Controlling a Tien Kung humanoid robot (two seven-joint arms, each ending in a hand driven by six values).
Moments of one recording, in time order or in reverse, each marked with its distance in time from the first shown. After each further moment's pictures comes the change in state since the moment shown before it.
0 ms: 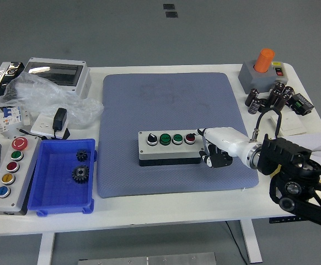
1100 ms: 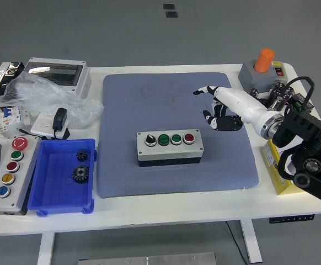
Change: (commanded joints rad) left arm 0.003 -0.001 -0.005 0.000 -0.004 0.003 -0.007; right arm -0.047 -0.007 0.300 0.027 0.057 -0.098 0.097
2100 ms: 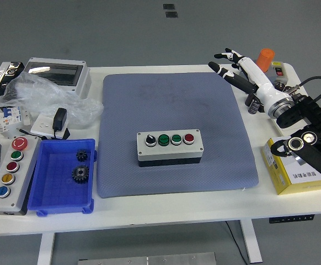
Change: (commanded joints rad) left arm 0.003 -0.002 0.008 0.000 -0.002 0.002 -0.003; right arm -0.048 0.147 0.146 -0.328 0.384 -0.170 0.326
